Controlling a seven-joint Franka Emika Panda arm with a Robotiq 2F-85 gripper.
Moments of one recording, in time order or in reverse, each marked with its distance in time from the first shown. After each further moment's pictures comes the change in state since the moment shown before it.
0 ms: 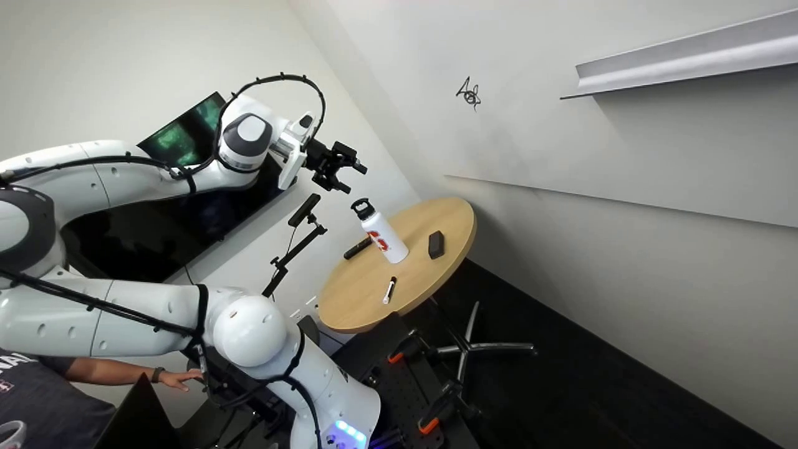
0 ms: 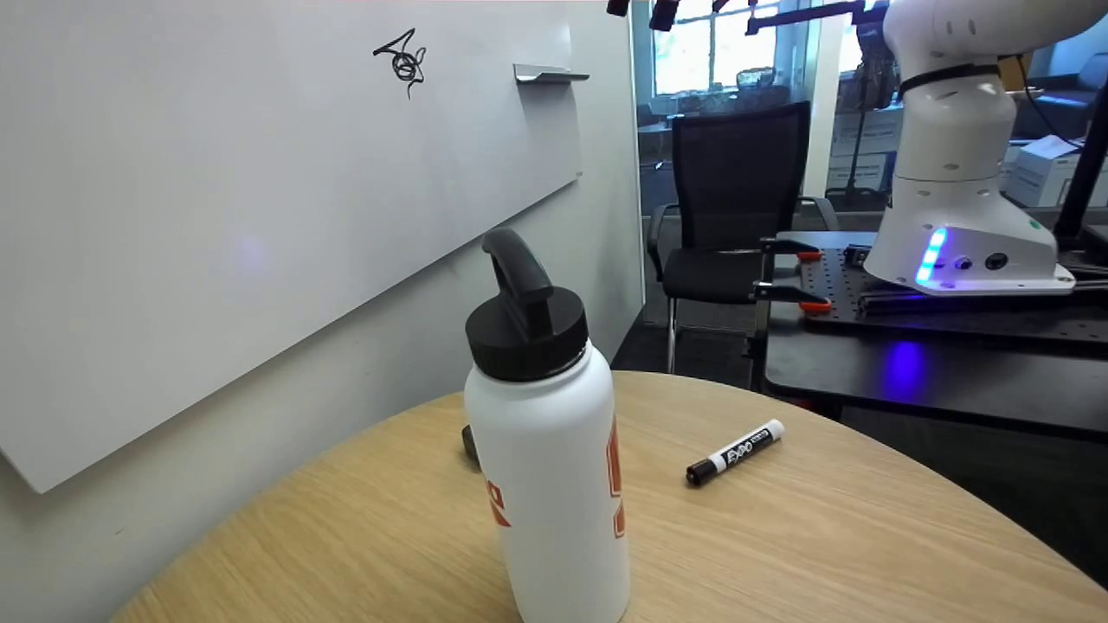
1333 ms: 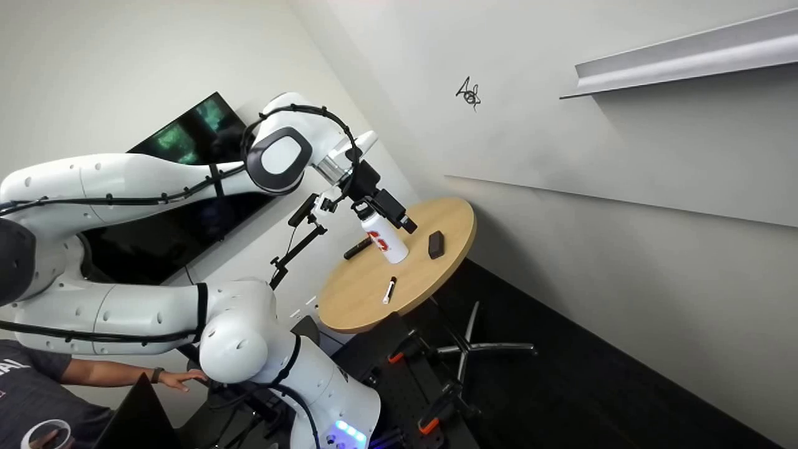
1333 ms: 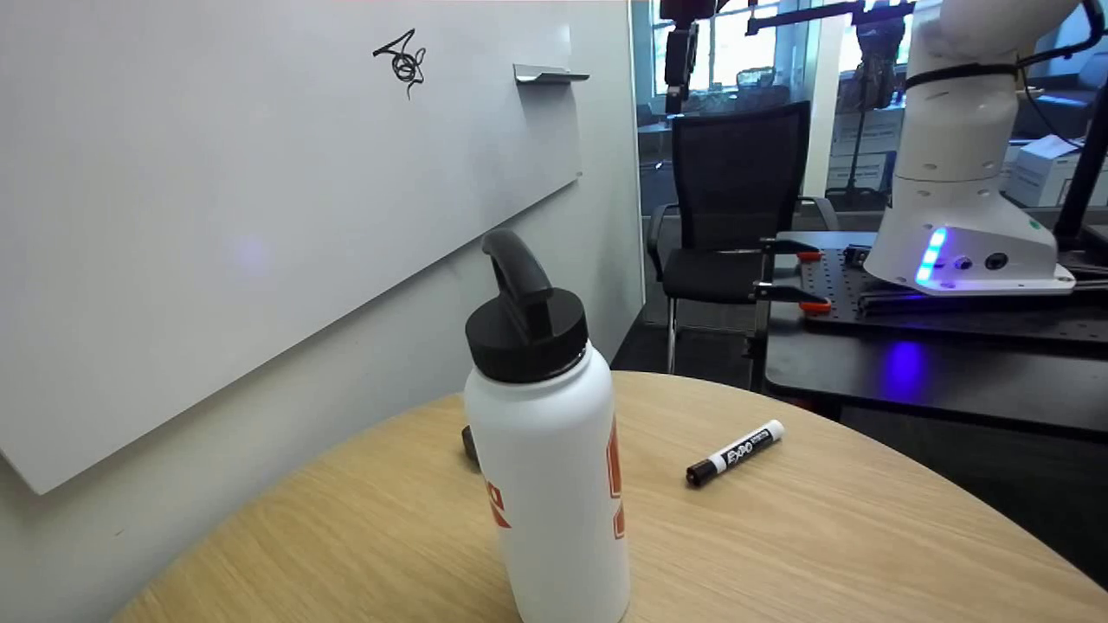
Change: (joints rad) arm -0.383 -0.095 -0.195 -0.268 0.032 0.005 0.162
